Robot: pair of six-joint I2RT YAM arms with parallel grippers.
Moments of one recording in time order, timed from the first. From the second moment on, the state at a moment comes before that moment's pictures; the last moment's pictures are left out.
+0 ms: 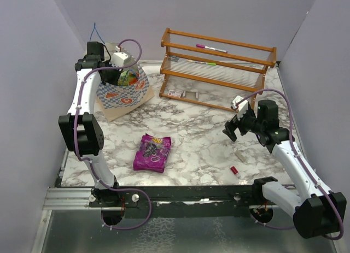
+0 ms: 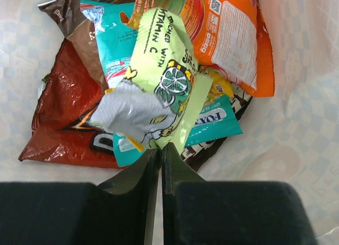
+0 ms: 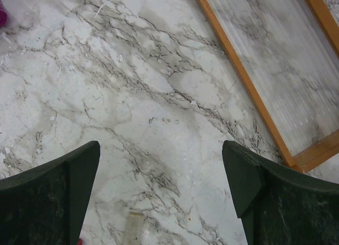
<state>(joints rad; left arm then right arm) 0.07 1.87 1.86 -0.96 0.29 0.63 0.16 0.97 0.72 -0.37 -0.48 -0.49</state>
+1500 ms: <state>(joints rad) 0.05 1.75 1.95 -0.82 0.26 0.58 0.16 0.97 0.71 -0.37 -0.48 -0.49</state>
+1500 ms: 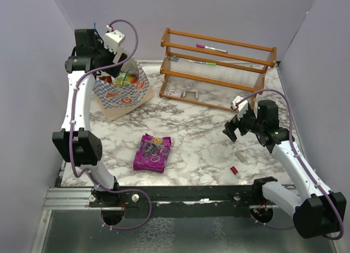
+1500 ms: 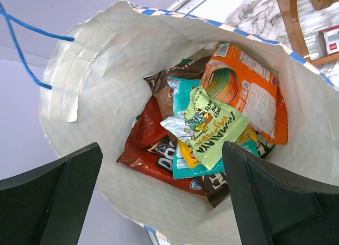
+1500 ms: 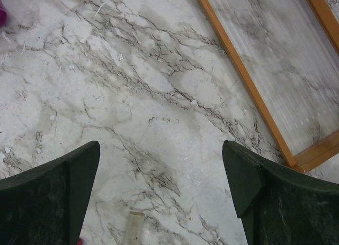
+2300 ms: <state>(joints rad) 0.04 1.27 1.60 -0.86 0.41 0.54 0.16 0.91 0.71 -0.37 -0.48 -0.49</state>
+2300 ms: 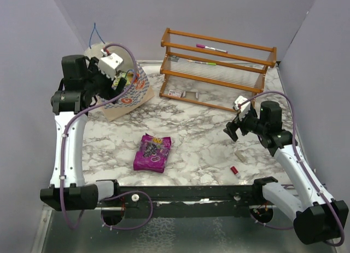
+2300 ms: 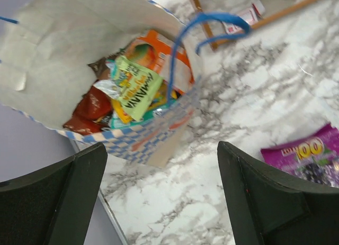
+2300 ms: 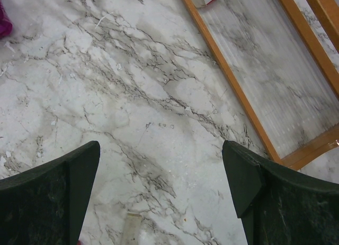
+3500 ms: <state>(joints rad) -0.53 1.48 1.12 -0.93 0.43 1.03 0.16 0.93 0.71 -0.37 -0.48 -0.49</state>
